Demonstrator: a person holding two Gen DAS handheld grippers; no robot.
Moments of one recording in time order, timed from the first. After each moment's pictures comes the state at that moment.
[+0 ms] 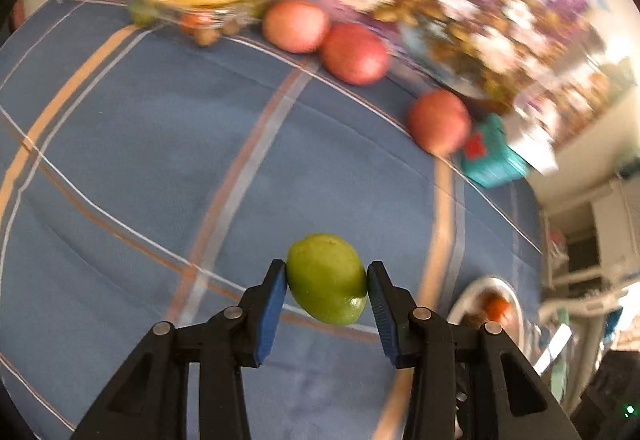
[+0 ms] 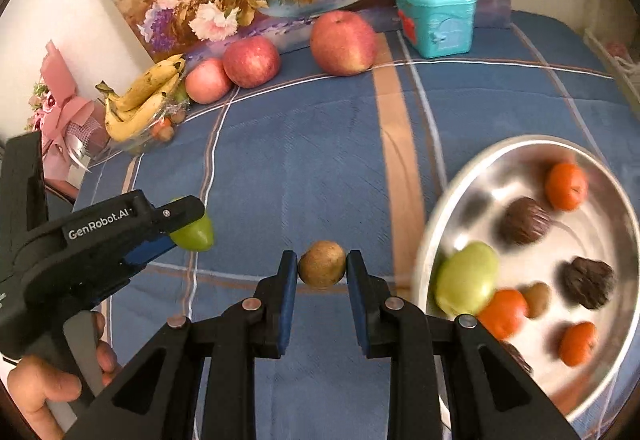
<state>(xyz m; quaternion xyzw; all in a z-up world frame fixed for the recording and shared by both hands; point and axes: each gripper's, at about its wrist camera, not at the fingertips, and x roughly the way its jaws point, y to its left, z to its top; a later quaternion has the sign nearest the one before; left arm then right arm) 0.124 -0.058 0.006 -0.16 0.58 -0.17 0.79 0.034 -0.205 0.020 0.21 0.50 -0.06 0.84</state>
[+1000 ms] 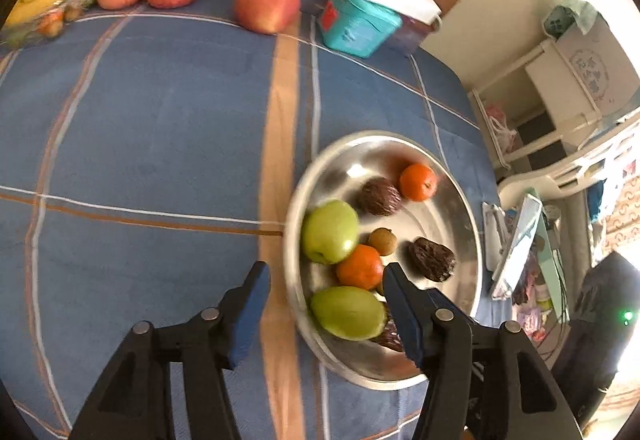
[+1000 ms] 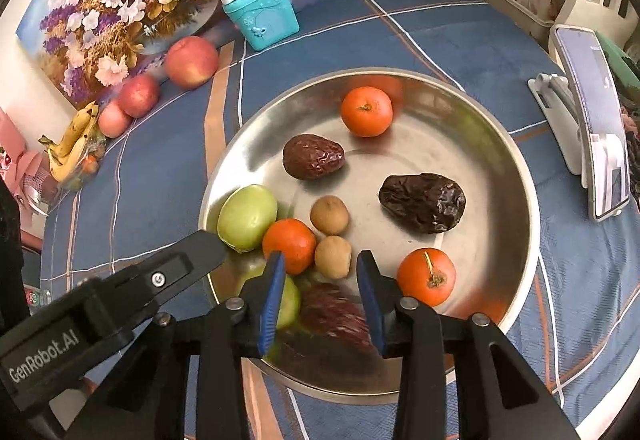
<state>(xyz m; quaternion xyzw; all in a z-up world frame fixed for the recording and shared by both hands) 0.043 -0.150 0.005 -0.07 0.60 -0.30 0.74 -0.061 -0.302 -0.001 0.26 0.50 -0.18 0.81</state>
